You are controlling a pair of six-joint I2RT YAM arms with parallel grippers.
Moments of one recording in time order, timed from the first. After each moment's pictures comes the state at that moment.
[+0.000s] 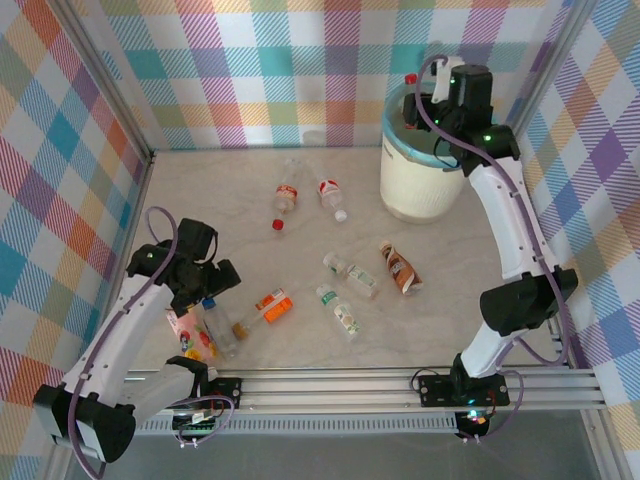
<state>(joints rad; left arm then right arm) -0.27 1.02 1.00 -1.30 -0.06 -0.82 0.25 1.70 1.99 -0.66 0.00 0.13</state>
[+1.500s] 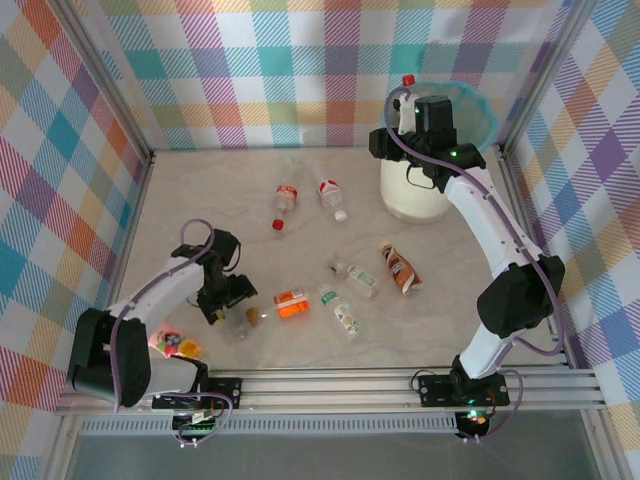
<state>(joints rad) -0.26 1.33 0.80 -0.95 0.09 -0.88 0.33 1.70 1.77 -0.57 -0.14 0.18</state>
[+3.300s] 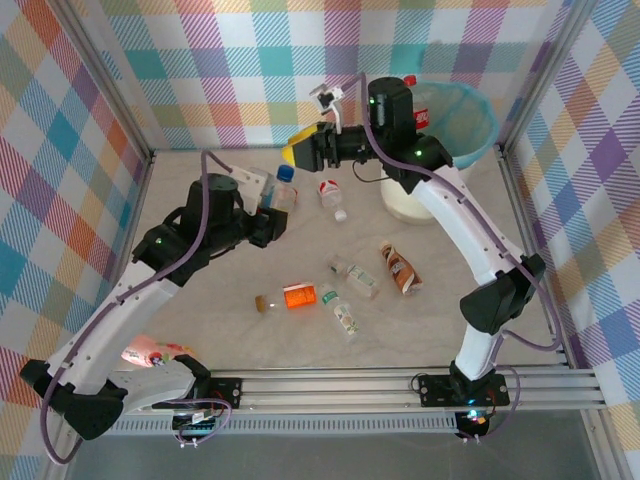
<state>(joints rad) -0.60 1.13 1.33 -0.73 0.03 -0.15 0.59 1.79 2.04 -0.48 -0.91 0.28</state>
